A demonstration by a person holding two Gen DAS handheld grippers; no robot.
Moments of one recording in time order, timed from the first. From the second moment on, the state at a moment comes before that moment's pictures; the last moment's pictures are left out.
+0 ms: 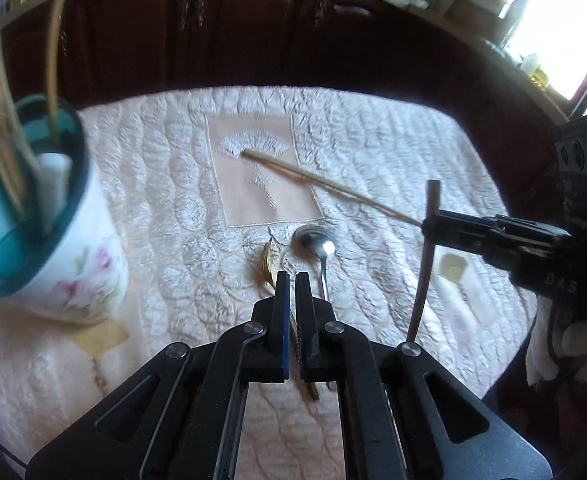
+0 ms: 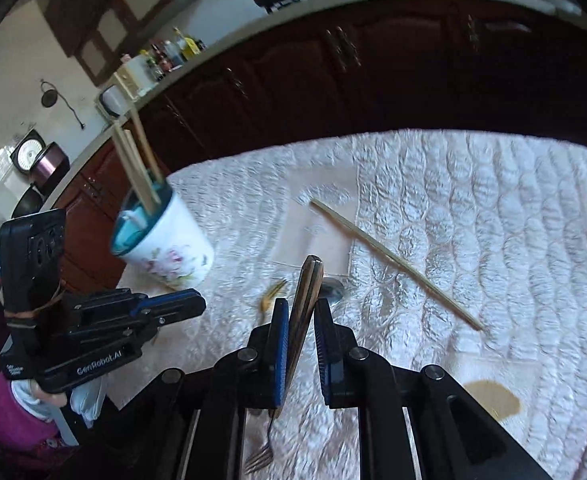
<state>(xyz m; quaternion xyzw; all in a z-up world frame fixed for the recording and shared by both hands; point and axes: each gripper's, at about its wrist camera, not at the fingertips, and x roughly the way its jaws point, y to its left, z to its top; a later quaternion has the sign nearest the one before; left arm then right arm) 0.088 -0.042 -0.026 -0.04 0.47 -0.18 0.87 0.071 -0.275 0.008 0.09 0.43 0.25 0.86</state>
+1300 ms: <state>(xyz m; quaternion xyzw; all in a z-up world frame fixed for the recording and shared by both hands) 0.053 -0.006 0.036 -0.05 0.41 -0.15 0.90 0.020 -0.245 0.072 0.02 0.38 0.27 0.88</state>
